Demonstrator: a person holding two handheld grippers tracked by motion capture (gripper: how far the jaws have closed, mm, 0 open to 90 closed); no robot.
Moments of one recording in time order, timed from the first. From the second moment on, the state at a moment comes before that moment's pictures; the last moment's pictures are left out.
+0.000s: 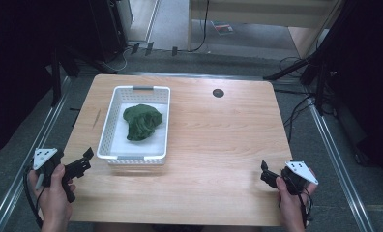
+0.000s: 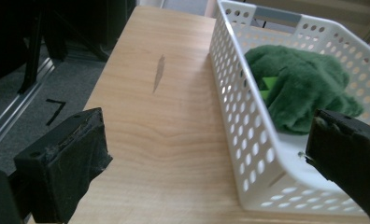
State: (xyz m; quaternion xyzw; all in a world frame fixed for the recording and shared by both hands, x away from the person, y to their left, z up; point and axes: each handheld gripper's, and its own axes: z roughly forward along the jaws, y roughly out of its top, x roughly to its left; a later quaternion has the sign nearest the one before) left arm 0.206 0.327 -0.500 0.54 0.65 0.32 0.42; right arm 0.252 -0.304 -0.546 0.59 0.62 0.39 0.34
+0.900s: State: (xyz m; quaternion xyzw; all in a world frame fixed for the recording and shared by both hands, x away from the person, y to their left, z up) left arm 0.190 0.355 -0.553 0.54 0.64 0.33 0.45; right arm 0.252 -0.304 -0.546 0.59 0.62 0.39 0.34
